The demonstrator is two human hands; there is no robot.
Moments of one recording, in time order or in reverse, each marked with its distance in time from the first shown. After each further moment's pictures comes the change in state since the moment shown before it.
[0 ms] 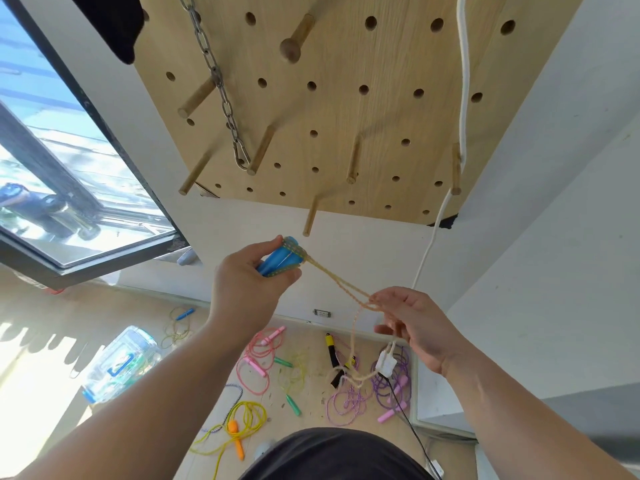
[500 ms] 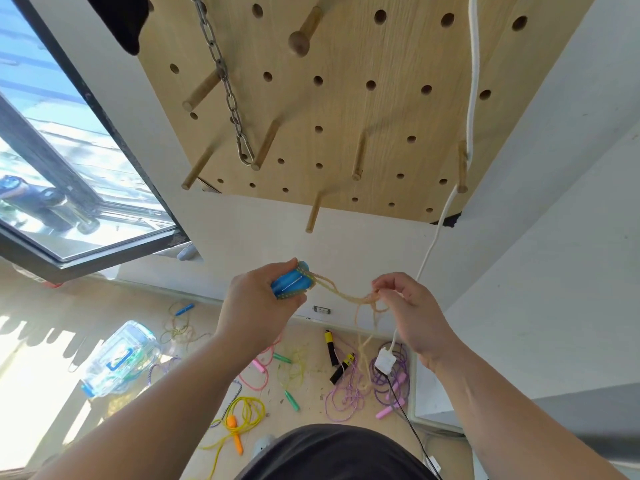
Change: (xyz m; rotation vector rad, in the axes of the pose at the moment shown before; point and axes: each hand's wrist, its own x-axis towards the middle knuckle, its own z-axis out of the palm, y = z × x) left_hand -0.012 -0.026 0.002 0.239 -0.135 0.023; right_hand -0.001 -0.006 0.020 -0.314 0.182 -0.183
